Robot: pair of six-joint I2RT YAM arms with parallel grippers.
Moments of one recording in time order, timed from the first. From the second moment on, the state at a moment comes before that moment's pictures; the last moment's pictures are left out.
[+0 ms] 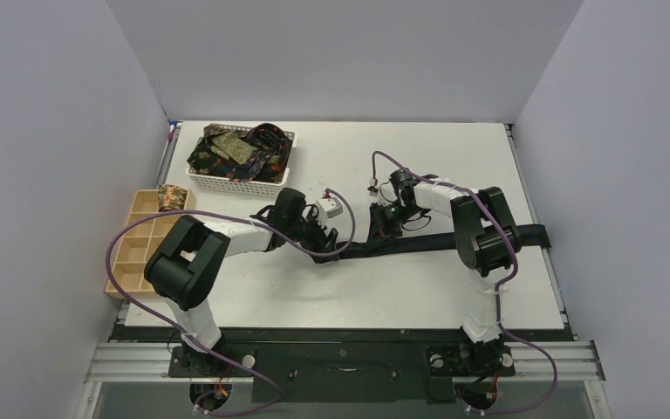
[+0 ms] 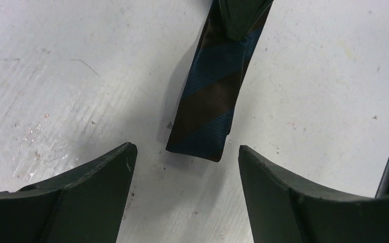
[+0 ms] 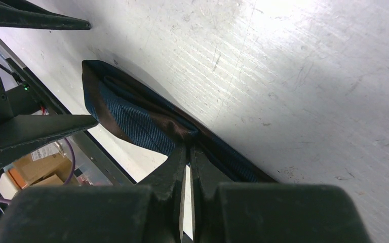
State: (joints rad) left arm -0.55 1.76 0.87 0.08 0.59 0.13; right arm 0.35 2.04 1.29 -0.67 -0.69 0.15
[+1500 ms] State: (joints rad) left arm -0.70 1.92 1.04 0.18 0.61 0.23; right arm 0.35 2.03 1.28 -0.64 -0.69 0.15
